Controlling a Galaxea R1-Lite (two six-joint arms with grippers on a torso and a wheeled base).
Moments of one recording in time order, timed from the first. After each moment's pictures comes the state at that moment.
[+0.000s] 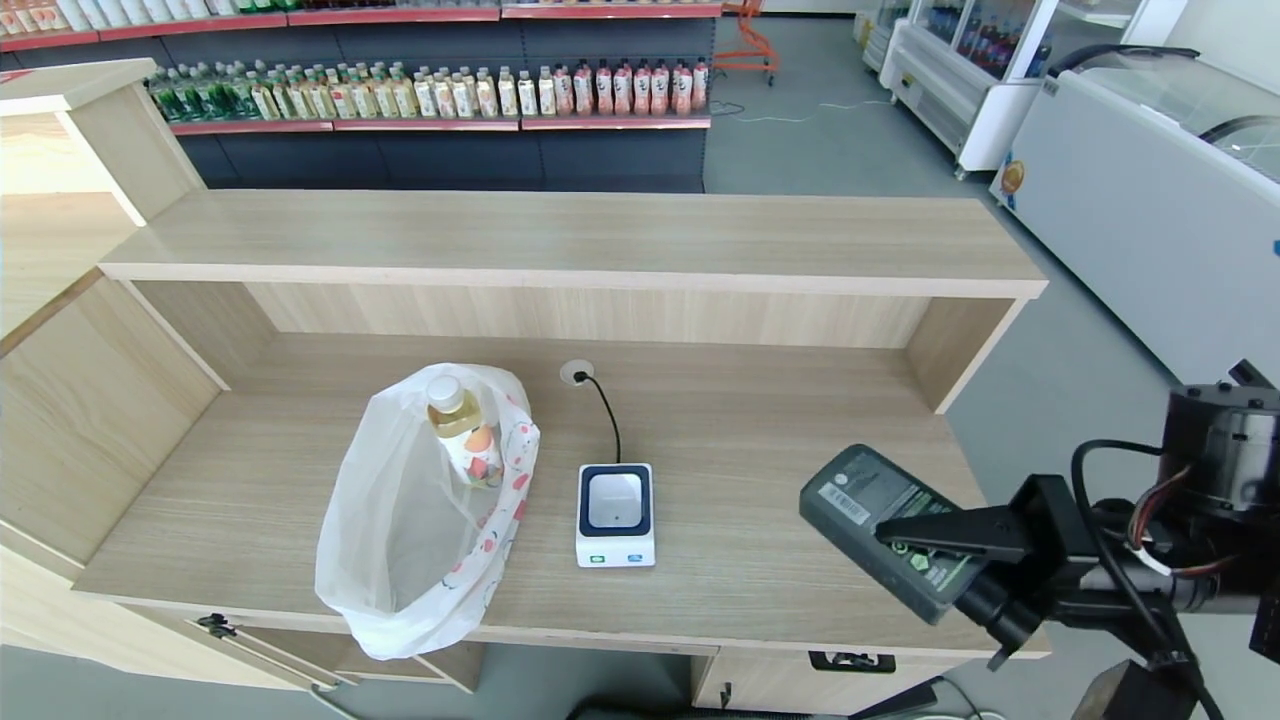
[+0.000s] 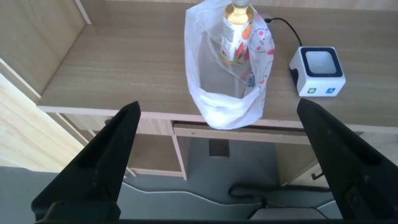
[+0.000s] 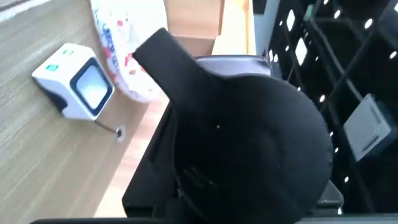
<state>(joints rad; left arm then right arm) 0.00 0.00 0.00 0.00 0.00 0.00 0.23 1.59 -0.42 -0.87 1.14 -2.24</state>
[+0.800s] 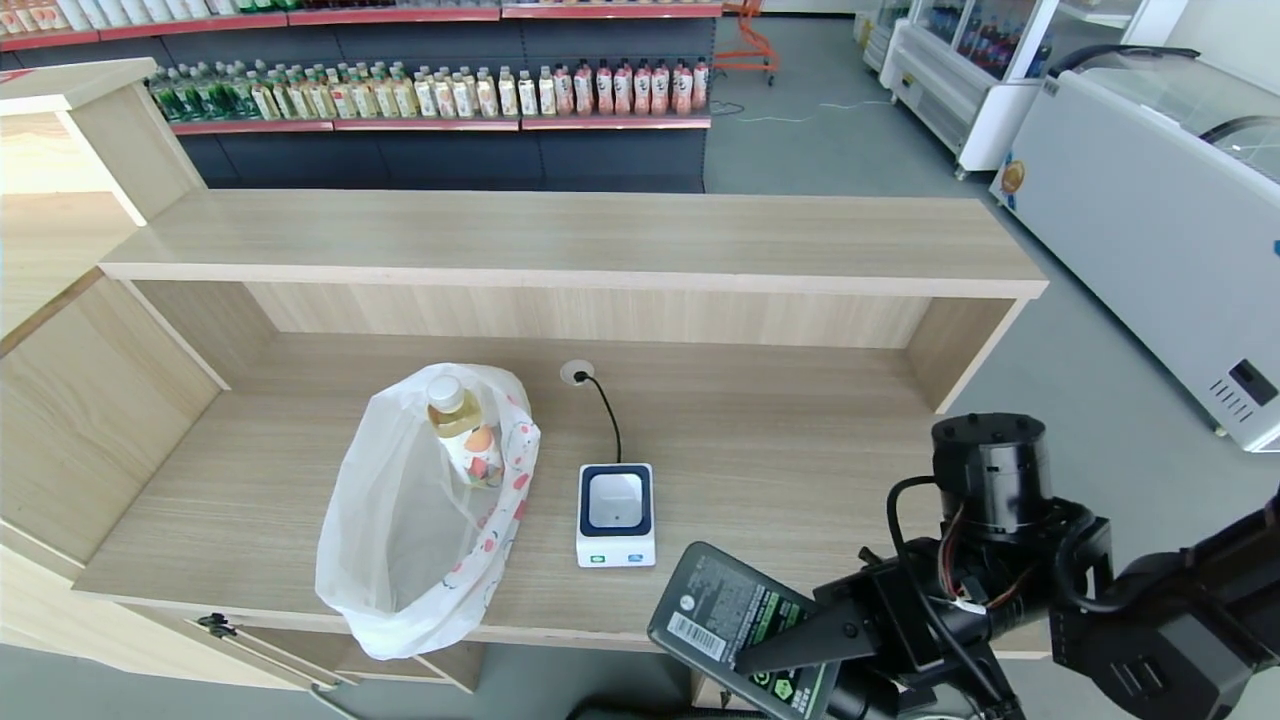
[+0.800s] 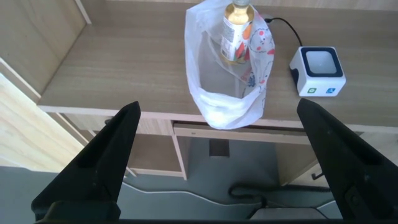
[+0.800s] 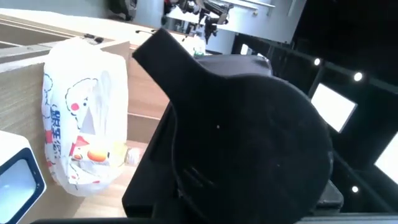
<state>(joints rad) 0.00 0.00 0.00 0.00 0.00 0.00 0.54 1.85 -0.57 -0.88 1.24 -2.53</state>
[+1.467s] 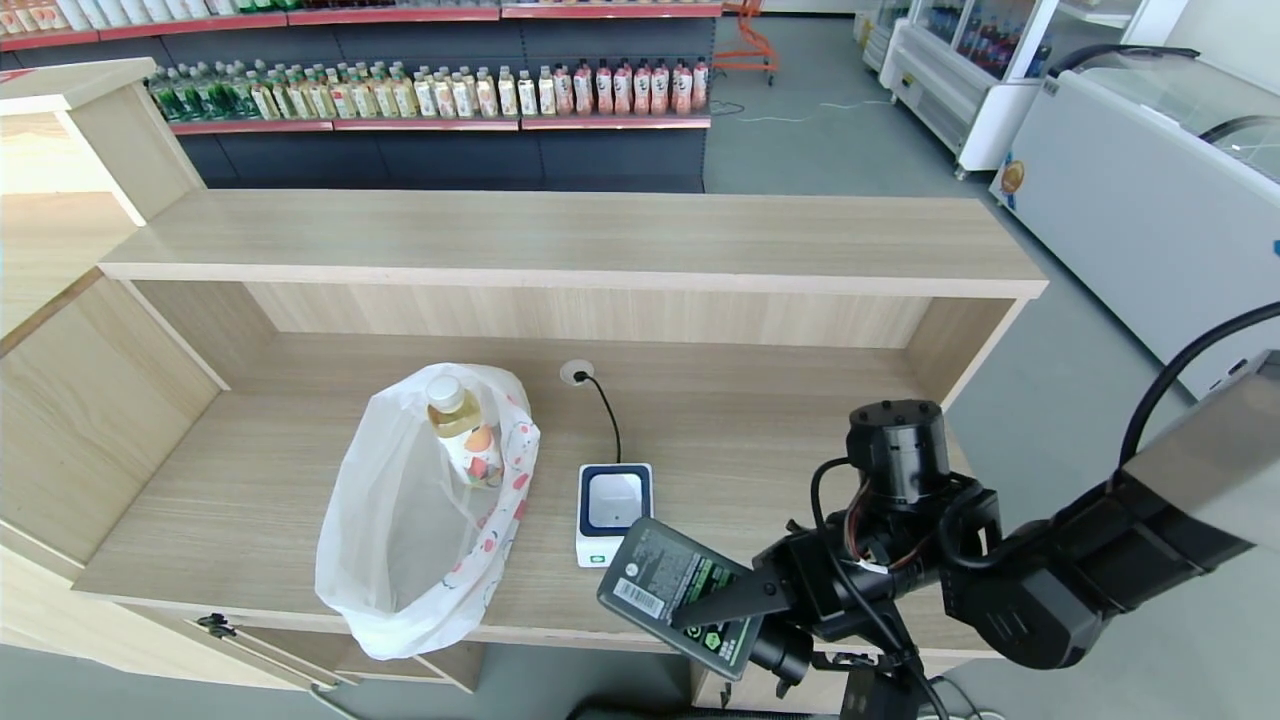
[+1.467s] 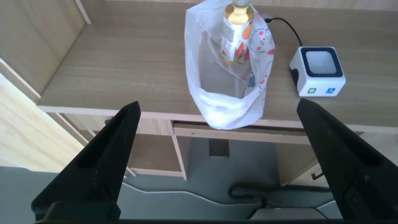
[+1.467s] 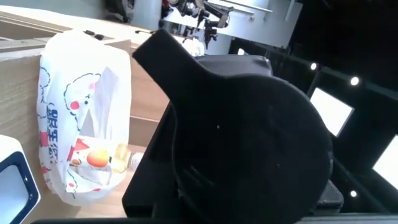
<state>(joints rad) 0.00 0.00 0.00 0.00 0.00 0.00 0.57 2.02 -0.76 -0.88 1.24 -2.53</state>
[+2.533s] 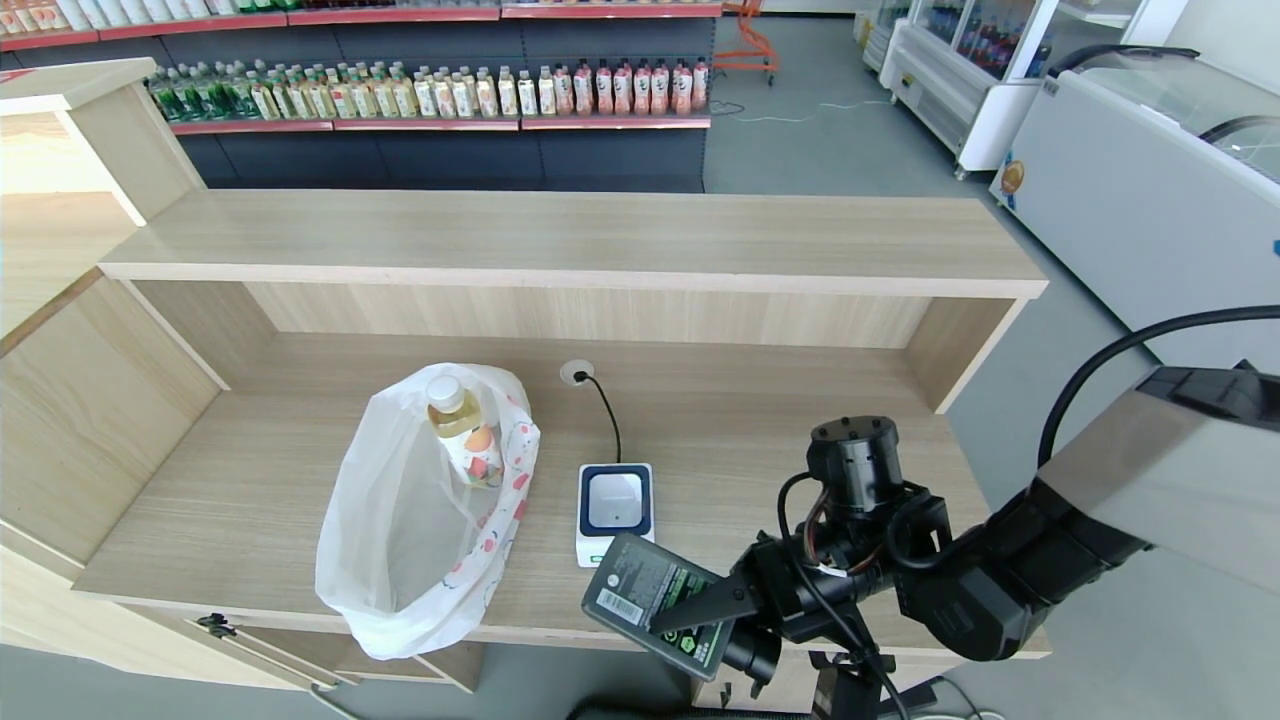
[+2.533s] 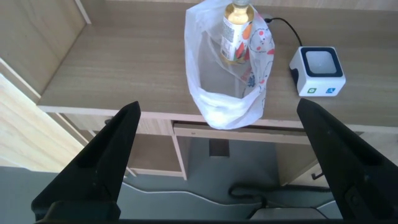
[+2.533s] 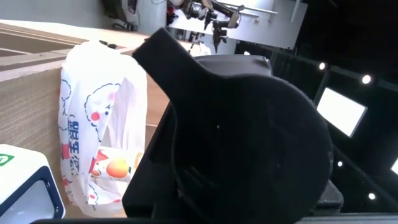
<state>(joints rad) 0.00 0.00 0.00 0.00 0.00 0.00 0.58 2.13 -0.82 -0.87 1.25 -2.53</state>
